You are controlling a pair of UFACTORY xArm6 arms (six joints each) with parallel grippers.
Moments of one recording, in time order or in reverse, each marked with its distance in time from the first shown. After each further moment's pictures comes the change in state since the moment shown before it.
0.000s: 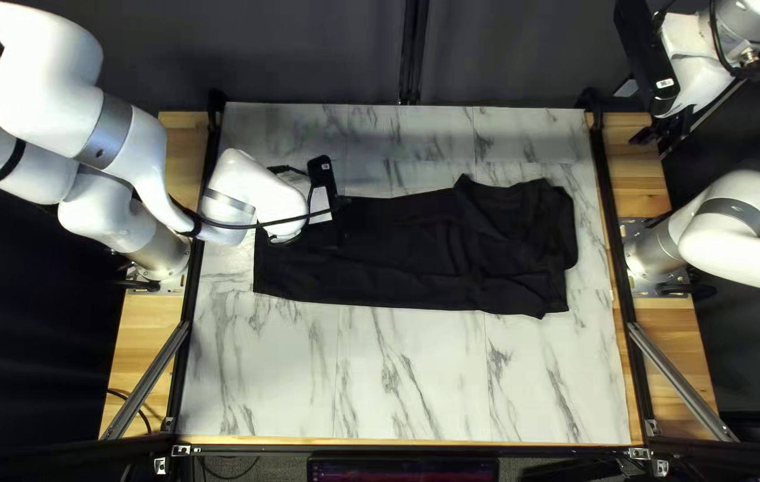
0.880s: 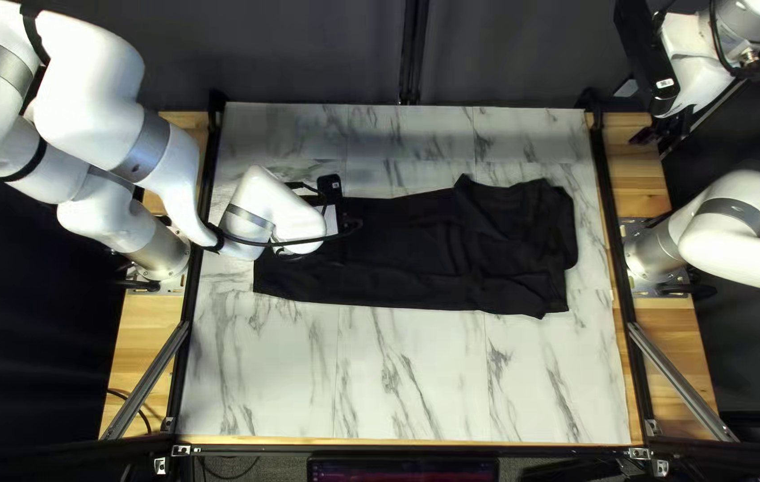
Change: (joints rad) left arm -0.017 0.077 -0.016 -0.030 -0.016 0.072; right arm 0.000 0.000 0.000 0.000 0.000 0.000
